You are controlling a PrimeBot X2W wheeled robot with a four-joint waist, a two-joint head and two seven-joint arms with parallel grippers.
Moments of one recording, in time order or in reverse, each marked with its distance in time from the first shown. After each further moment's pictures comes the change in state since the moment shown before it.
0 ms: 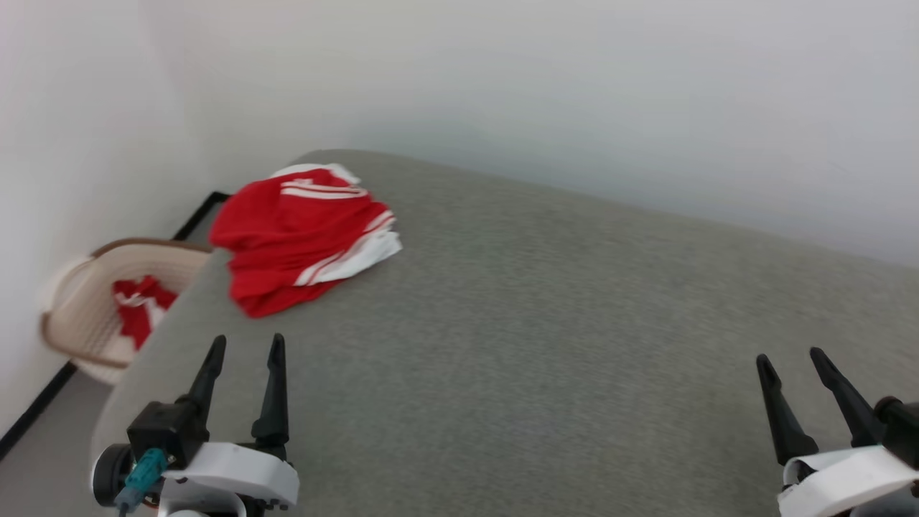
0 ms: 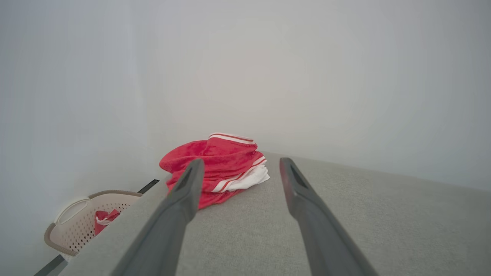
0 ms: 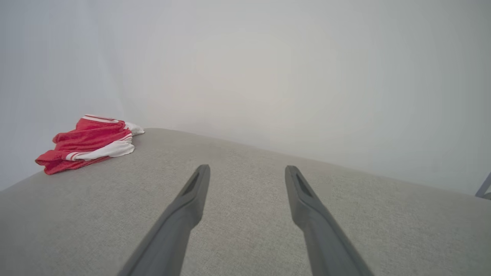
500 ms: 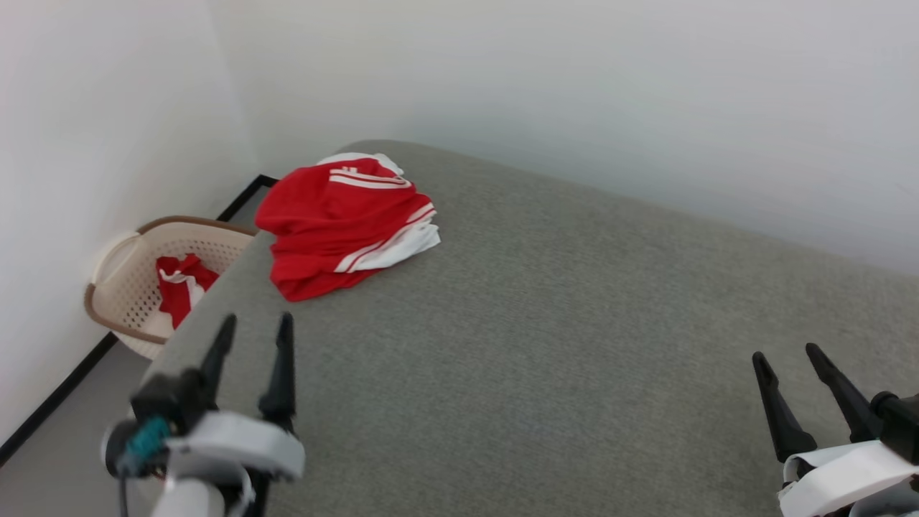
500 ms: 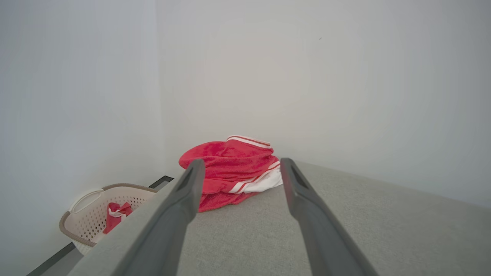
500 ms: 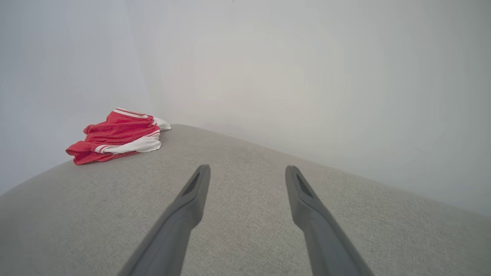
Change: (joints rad) left arm -0.060 -0.003 -0.015 0.052 -0.042 0.000 0.006; right arm -0.027 -0.022 0.038 0.021 0.010 0.000 -0.008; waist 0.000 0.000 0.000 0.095
